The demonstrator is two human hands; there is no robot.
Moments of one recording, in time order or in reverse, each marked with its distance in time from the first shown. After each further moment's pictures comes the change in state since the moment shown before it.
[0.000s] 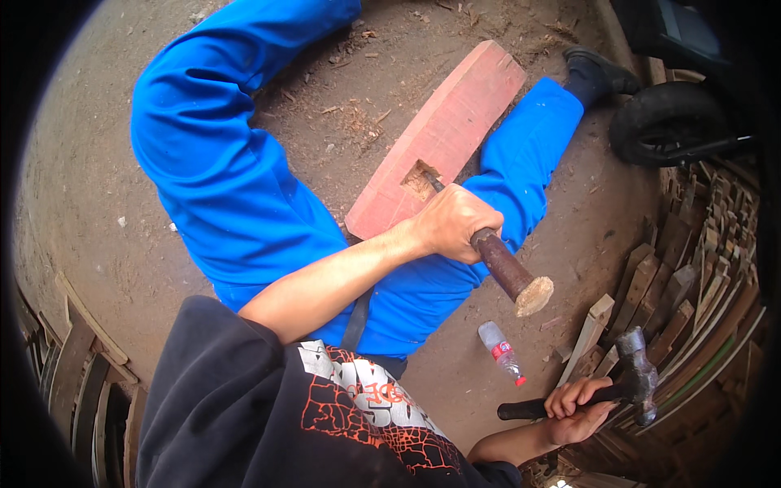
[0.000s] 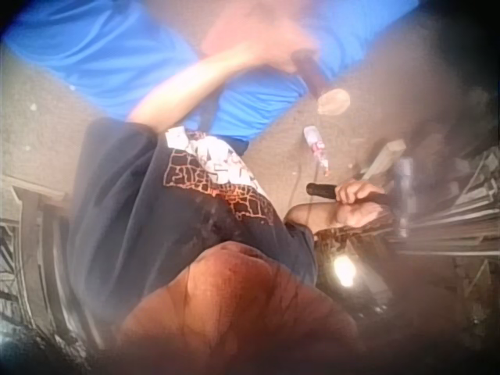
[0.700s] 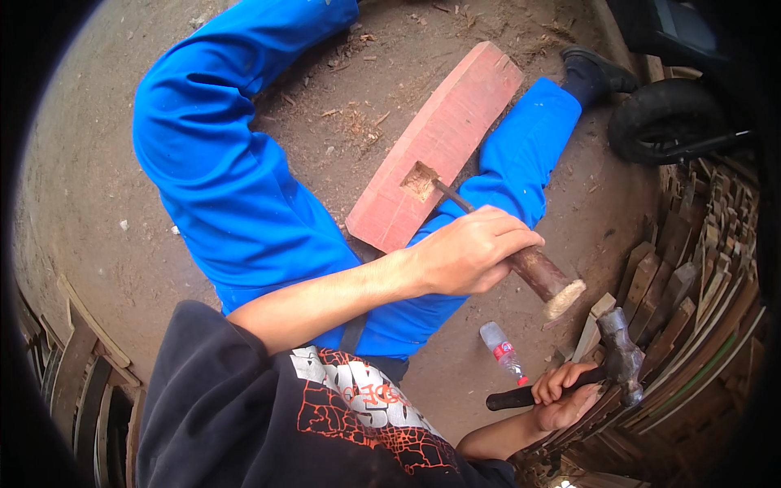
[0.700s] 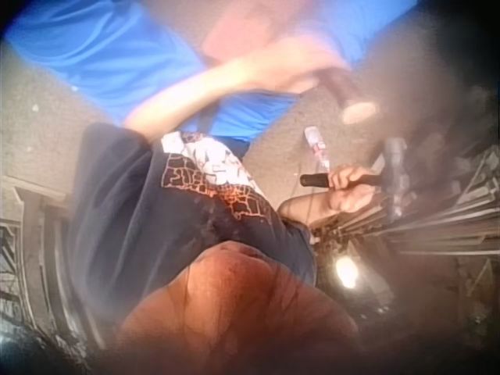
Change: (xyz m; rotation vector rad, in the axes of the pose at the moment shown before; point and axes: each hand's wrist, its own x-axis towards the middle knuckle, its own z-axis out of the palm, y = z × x) left_hand 0.020 0.066 -0.006 -0.003 -0.028 -0.057; right_hand -0.002 0.022 0.014 0.055 0.095 0.059
